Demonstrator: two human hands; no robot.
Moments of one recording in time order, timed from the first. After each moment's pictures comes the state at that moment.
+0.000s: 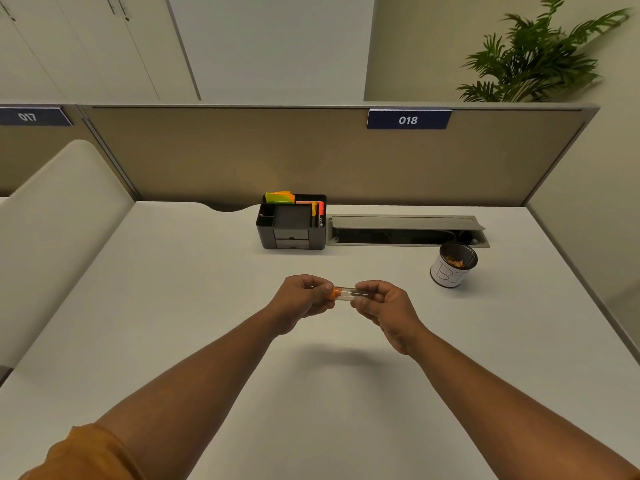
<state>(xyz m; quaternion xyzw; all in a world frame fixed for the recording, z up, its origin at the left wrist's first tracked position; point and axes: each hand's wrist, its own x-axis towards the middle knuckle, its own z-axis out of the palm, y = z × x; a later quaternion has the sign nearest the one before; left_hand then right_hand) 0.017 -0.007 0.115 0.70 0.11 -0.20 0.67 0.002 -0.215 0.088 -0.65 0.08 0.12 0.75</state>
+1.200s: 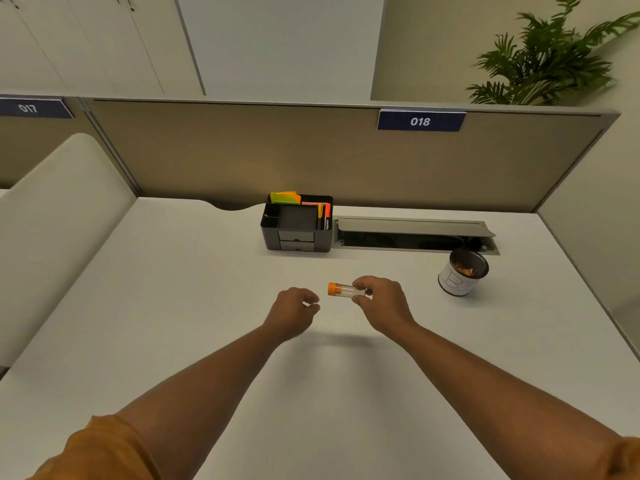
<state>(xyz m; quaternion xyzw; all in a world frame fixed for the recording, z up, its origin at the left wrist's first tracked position) 0.032 0.018 0.061 0.91 0.06 -0.10 0.39 0.045 -0.189 0.079 -0.93 -0.02 0.01 0.38</state>
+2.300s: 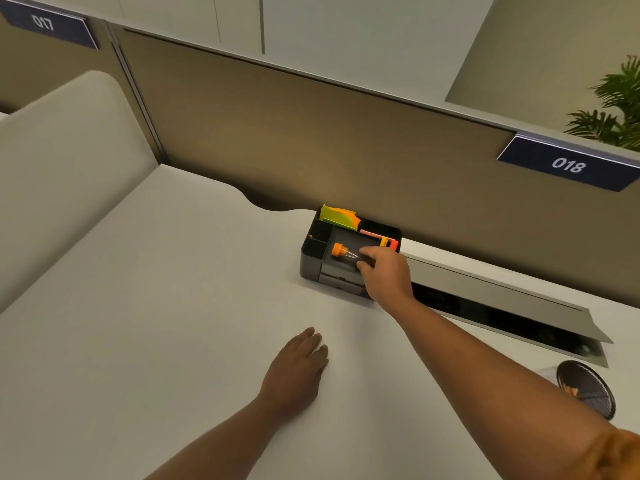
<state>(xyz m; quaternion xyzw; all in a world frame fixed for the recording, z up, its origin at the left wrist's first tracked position) 0.086 0.073 -0.068 0.97 -0.09 0.09 0.19 0.270 -0.064 0.051 -0.94 -0.08 -0.01 0.32</state>
